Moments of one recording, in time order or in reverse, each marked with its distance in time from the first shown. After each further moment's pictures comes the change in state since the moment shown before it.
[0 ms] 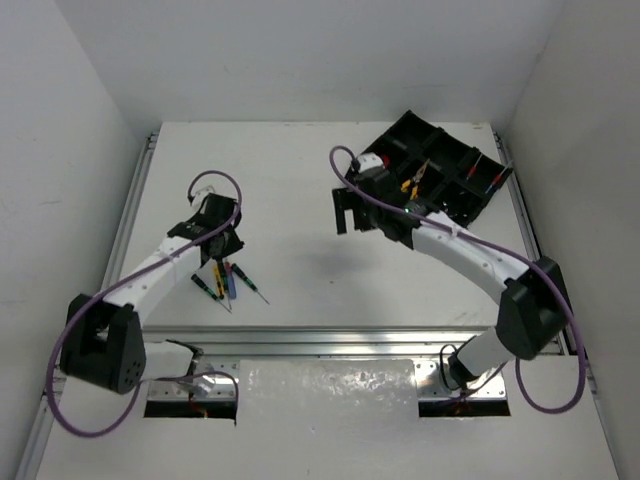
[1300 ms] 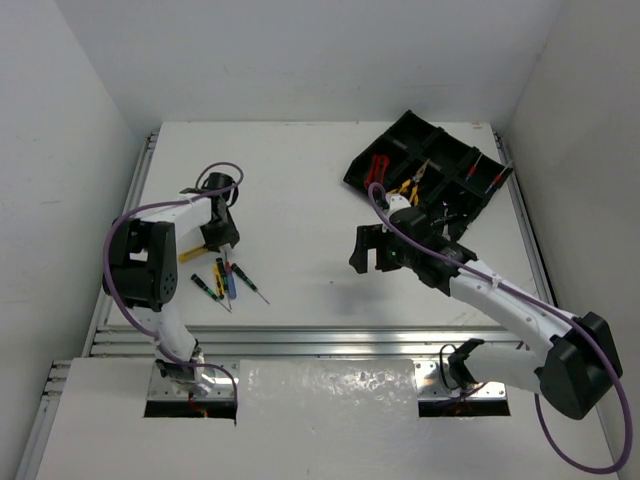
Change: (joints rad) left arm 0.159 0.539 0.303 -0.108 0.092 0.159; right arm -0.022 -0.393 -0.468 0.070 -0.233 0.125
